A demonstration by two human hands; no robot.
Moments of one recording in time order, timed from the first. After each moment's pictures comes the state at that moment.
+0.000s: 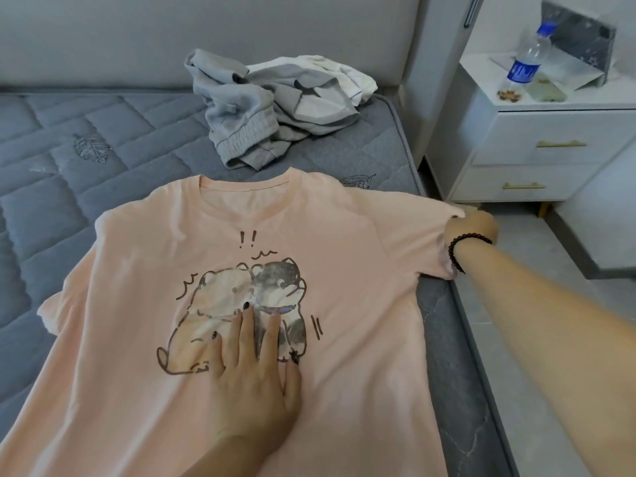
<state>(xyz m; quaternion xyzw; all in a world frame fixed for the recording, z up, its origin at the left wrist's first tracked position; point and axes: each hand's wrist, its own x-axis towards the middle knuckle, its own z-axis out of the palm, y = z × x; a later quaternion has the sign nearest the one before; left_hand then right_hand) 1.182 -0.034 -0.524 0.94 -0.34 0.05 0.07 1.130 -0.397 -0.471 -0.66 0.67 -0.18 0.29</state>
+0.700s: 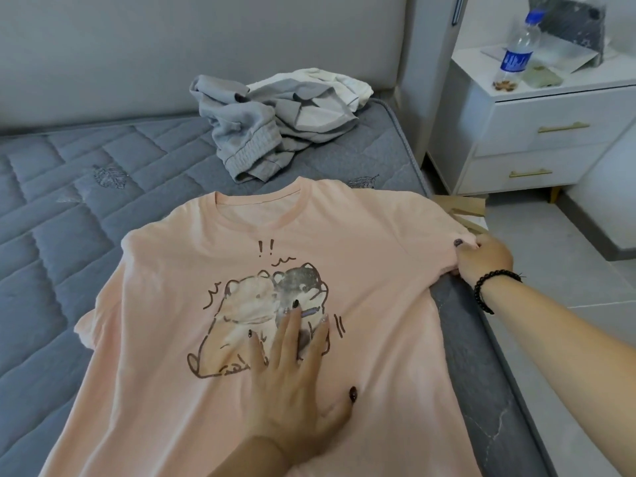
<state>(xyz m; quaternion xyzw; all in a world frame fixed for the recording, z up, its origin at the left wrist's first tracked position) 1.179 -0.029 -0.516 0.87 -0.48 0.00 0.04 1.085 -0.344 -0.487 -0.66 0.62 -0.20 0.38</state>
